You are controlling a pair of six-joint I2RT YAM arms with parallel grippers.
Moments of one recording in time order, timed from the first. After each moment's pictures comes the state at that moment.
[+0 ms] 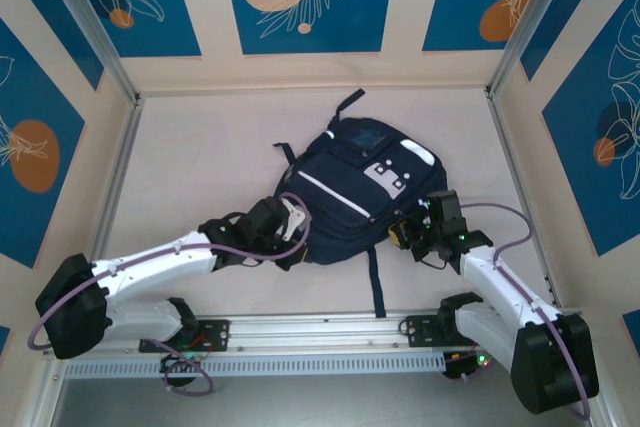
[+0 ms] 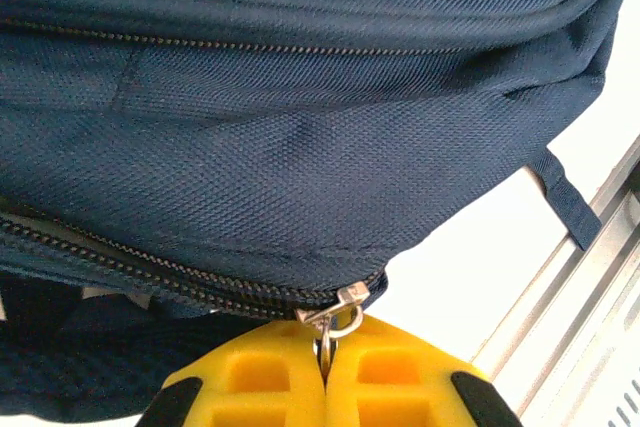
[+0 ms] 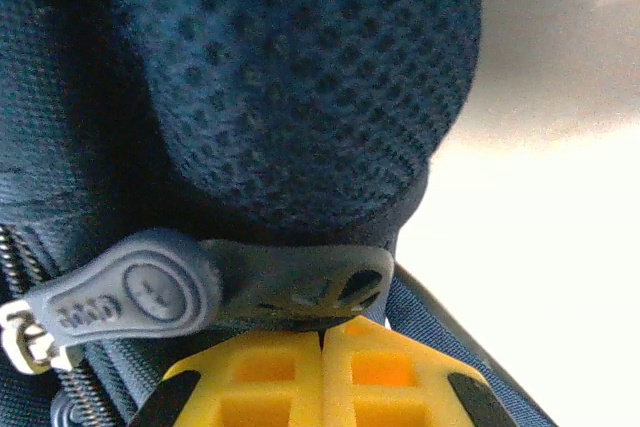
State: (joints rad) left arm -0.91 1.20 0.72 -0.43 0.16 -0.38; right arm 0.21 0.94 0.42 -0.41 -0.39 1.31
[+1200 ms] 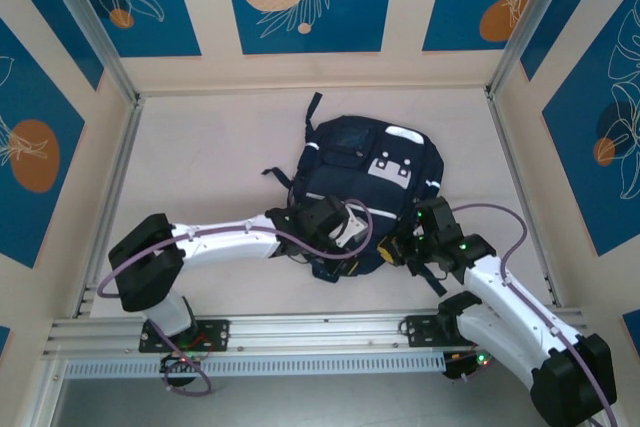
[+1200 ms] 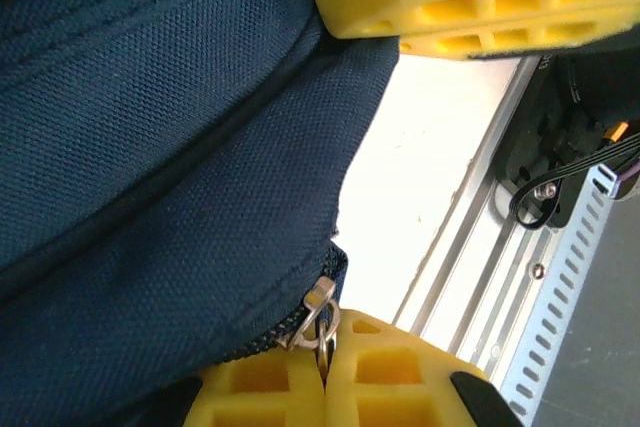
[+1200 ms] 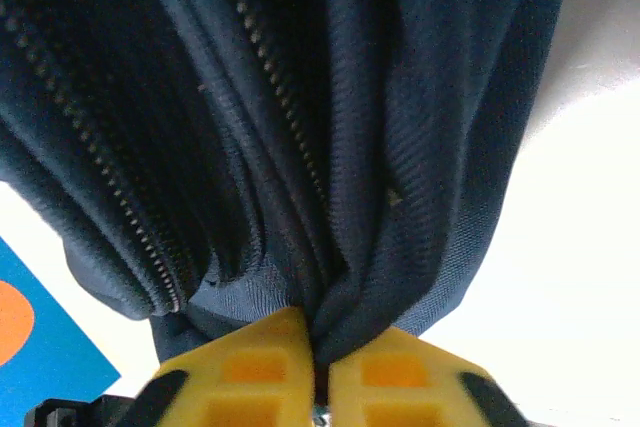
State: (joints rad) left arm -1.09 1.63 1.05 -0.39 0.32 -0.34; right arm 0.39 0.81 0.45 -0.61 -0.44 1.35
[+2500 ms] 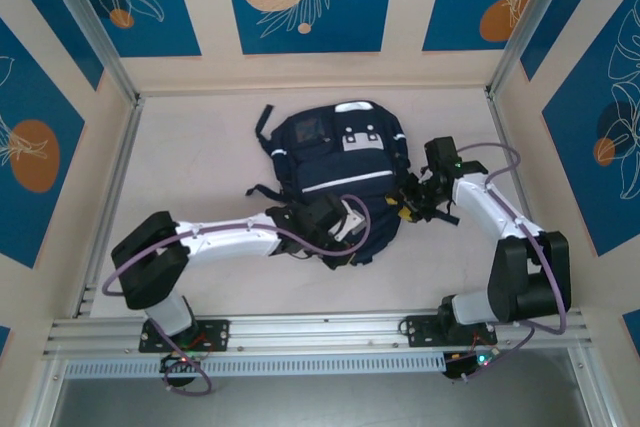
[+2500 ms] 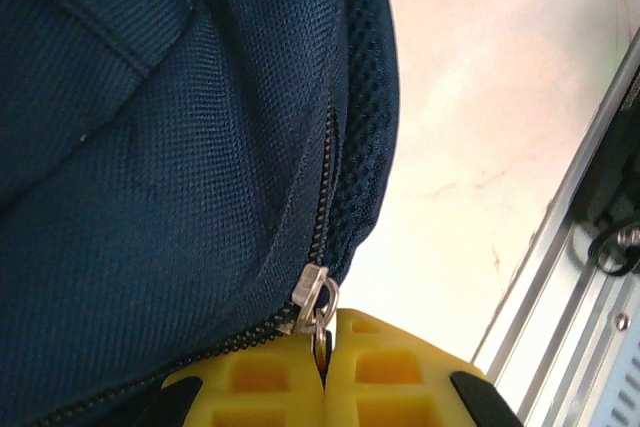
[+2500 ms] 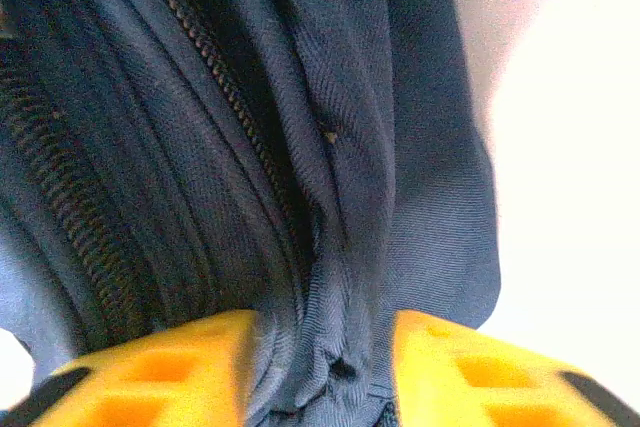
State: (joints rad) left arm -1.07 1.67 1.06 -0.35 0.23 -0.33; right arm 0.13 1.38 0.95 -0.80 -0.43 0.84
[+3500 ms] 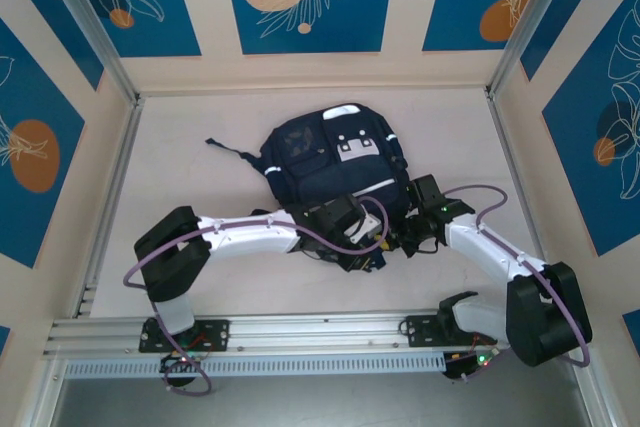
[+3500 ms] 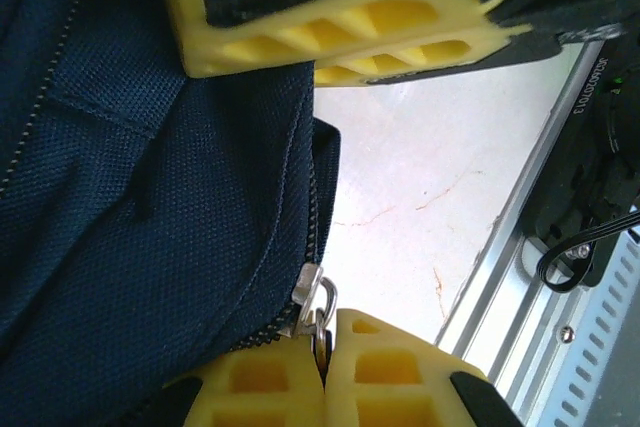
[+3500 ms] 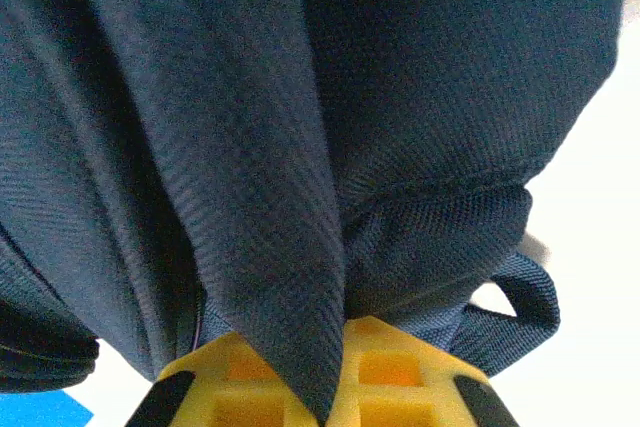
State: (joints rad) left arm -1.11 1.77 1.17 -0.40 0.28 -0.36; right arm 0.33 1.18 0.61 -0.61 -0.48 1.24
